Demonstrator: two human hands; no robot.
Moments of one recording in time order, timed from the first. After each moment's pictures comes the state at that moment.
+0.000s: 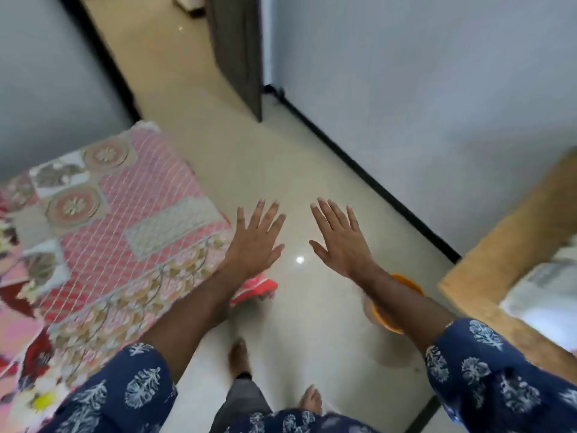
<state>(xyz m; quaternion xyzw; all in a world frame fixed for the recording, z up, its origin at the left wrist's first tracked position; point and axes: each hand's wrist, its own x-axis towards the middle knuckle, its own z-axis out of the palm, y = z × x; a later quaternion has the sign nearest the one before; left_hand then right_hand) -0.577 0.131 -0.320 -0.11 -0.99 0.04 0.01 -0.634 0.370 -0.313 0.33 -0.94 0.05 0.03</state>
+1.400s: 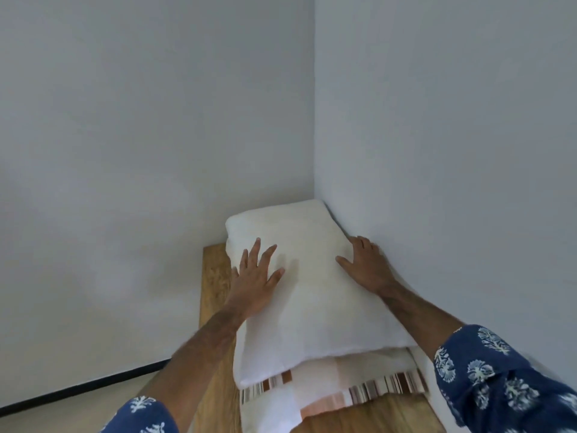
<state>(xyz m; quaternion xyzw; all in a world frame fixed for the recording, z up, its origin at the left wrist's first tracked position) -0.746 0.813 -0.117 -0.50 -0.84 -0.21 -0.07 -0.546 1.020 -0.123 -0.44 -0.87 0.16 0.14</state>
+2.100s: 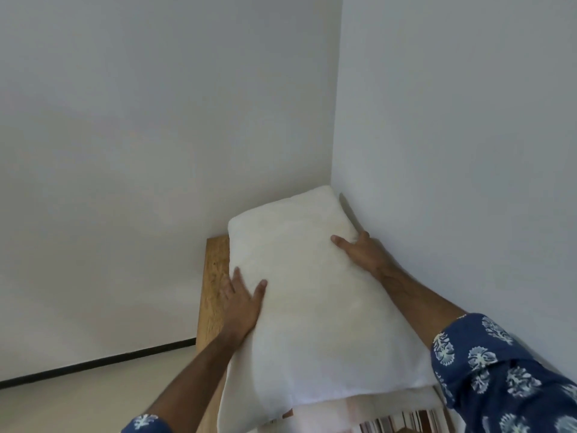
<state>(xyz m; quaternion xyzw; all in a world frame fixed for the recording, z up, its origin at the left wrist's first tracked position) -0.793 0.830 -0.199 -0.26 -0.86 -0.40 -0.16 -0.627 1.085 -0.125 -0.50 -0.76 0.39 0.12</state>
